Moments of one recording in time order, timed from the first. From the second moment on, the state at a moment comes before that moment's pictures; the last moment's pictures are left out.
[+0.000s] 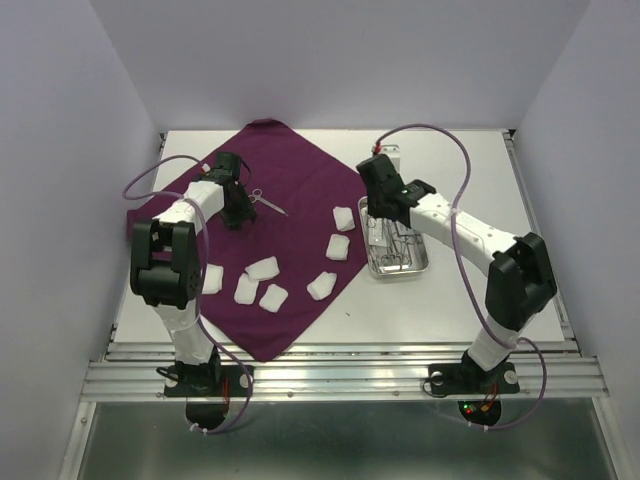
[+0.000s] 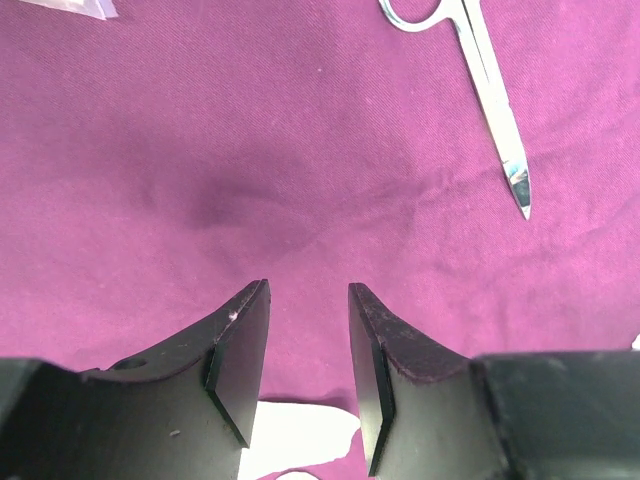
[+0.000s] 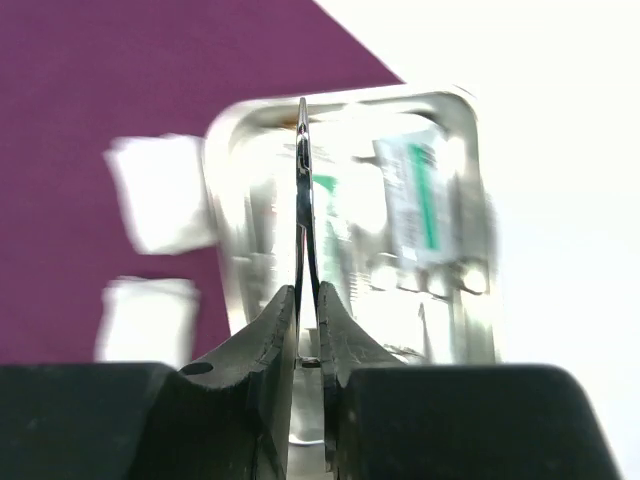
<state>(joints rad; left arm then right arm) -0.14 1.83 1.32 -0.62 -0.06 -0.60 0.64 1.74 1.45 -0.54 0.49 0.42</state>
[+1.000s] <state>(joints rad) -0.16 1.87 1.44 -0.67 -0.05 -0.57 0.49 1.65 1.05 -0.37 0.48 0.28</state>
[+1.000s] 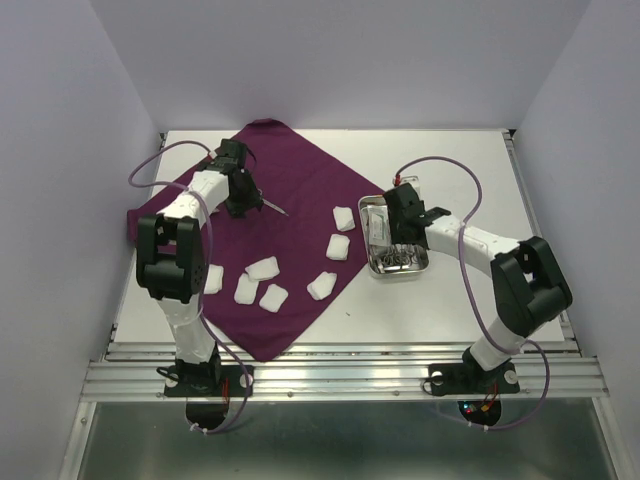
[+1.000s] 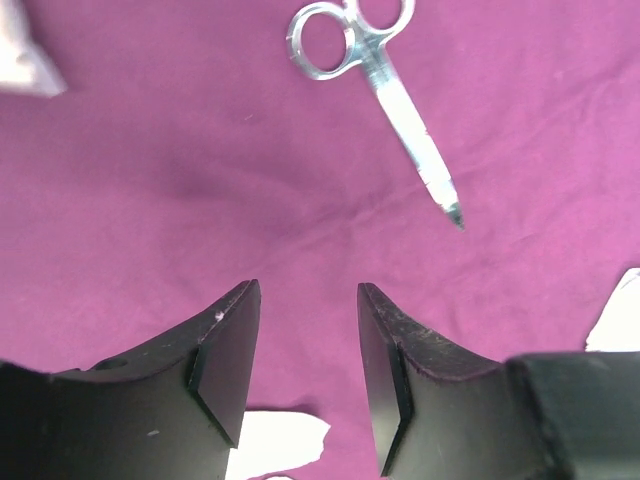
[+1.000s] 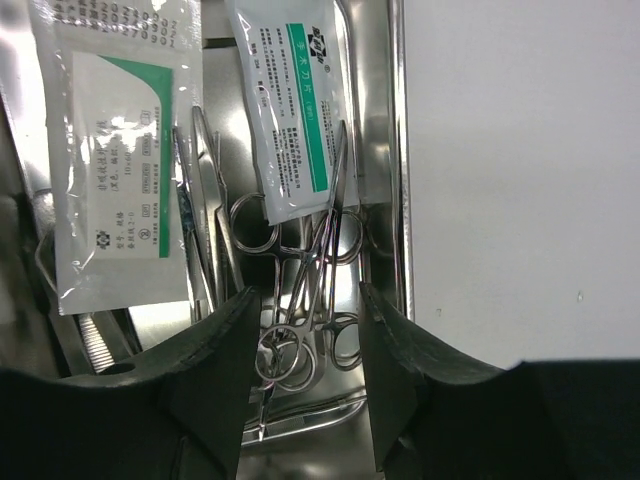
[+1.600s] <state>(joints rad) -0.20 2.12 1.70 -0.73 -0.09 -0.60 0.49 1.45 1.08 -0.39 0.35 0.32</state>
